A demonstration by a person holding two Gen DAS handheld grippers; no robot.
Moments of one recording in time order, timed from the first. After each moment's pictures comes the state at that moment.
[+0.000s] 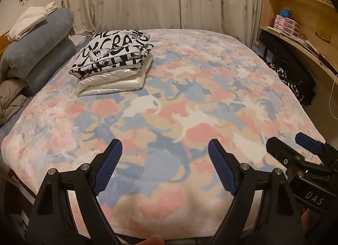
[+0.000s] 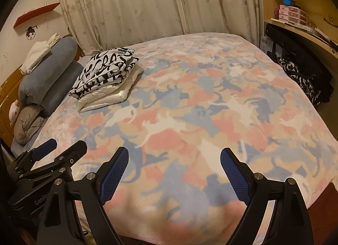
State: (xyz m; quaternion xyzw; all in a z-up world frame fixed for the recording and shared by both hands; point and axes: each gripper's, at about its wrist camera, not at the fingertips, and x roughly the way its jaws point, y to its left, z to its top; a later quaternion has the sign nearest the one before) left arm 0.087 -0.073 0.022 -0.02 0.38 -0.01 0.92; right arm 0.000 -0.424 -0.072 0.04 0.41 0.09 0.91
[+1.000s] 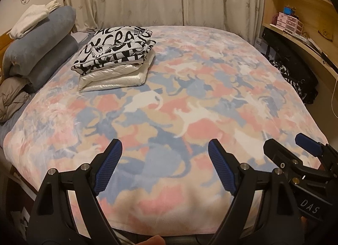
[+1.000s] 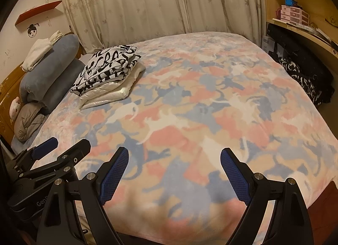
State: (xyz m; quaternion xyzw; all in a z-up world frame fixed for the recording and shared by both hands) left arm 0.080 -0.076 0.020 -0.02 0.39 0.00 0.92; right arm -0.004 -0.434 -0.078 0.04 0.41 0.10 0.91
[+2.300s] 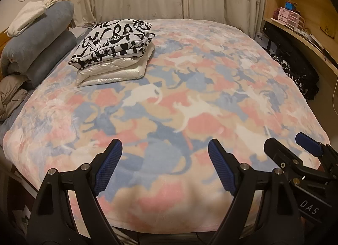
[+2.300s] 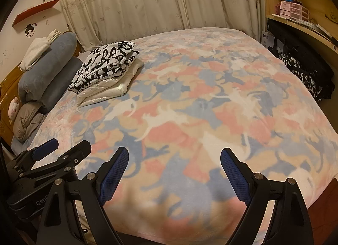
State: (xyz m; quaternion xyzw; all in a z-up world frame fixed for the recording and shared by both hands) left arm 0.083 -0.076 0.007 -0.02 0.40 0.00 0.91; right arm -0.004 -0.437 -0.084 0.04 0.41 0.10 0.90
